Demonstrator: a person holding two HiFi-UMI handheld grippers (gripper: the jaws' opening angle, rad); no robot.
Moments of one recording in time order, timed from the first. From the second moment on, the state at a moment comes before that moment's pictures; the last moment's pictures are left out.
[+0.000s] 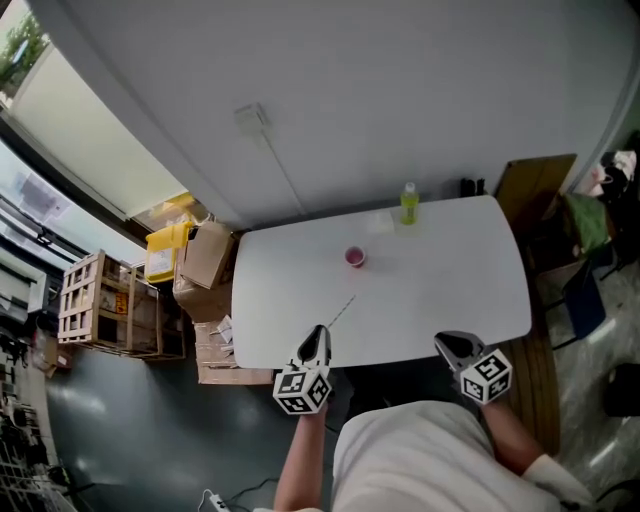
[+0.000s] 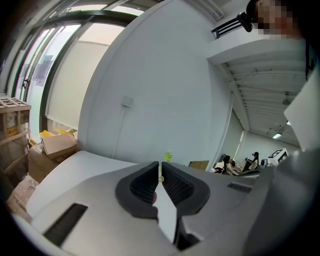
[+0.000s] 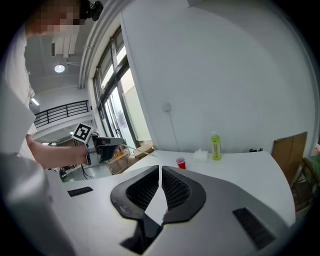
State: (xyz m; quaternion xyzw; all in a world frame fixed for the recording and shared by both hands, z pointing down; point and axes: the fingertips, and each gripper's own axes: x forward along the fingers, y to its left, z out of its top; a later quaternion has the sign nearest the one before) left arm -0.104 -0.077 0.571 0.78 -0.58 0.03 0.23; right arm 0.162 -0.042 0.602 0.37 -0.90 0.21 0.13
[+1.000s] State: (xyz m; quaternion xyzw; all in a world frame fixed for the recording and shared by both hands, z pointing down) left arm -0.173 0.008 0.549 0.81 -0.54 0.01 0.23; right arm 0.095 -0.011 0.583 0.42 -0.88 0.19 0.10
